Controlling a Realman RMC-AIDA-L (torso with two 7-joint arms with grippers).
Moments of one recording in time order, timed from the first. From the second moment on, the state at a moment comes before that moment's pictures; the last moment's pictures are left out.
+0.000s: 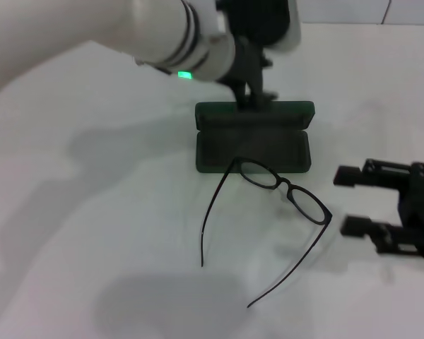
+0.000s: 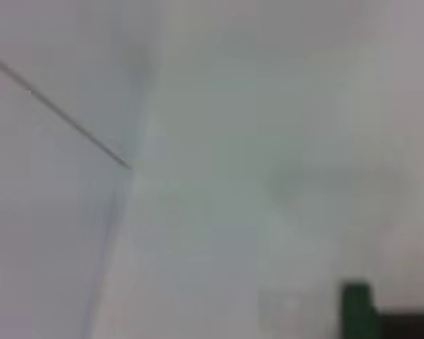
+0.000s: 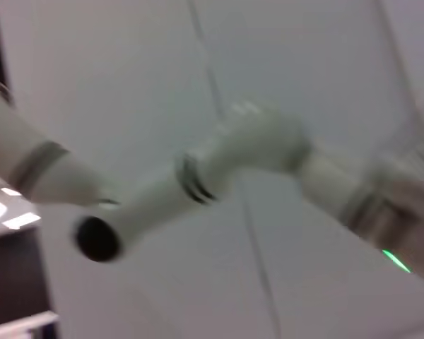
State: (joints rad) left arm -0.78 -2.10 1.69 1.24 2.51 1.00 -2.12; right arm 0.41 1.96 -1.17 -0.50 -1.37 -1.88 1.17
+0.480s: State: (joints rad) left arm -0.29 -2.09 1.46 1.56 1.65 0.97 -1.85; right arm 0.60 1.94 -1.18 -0.79 -1.77 -1.53 1.74
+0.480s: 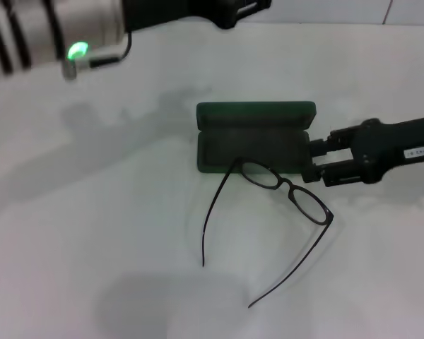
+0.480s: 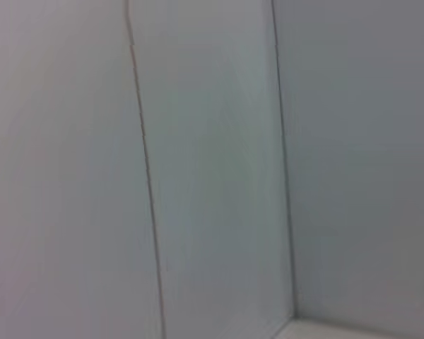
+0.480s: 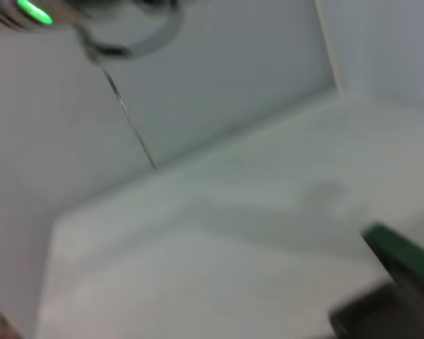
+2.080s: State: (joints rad) left arm -0.20 -2.09 1.17 0.79 1.10 1.59 -1.33; right arm 0.85 2.03 -1.51 -0.85 -2.12 -1.29 2.17
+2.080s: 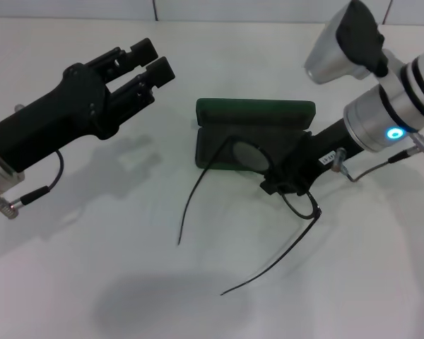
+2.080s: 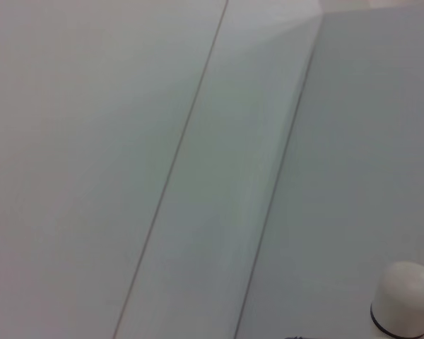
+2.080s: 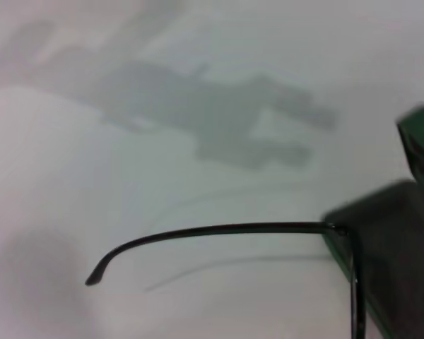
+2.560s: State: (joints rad) left arm -0.28 -2.07 1.17 0.64 1.11 1.76 -1.23; right arm 0.59 2.02 -1.25 -1.03 -1.81 -1.53 1.82
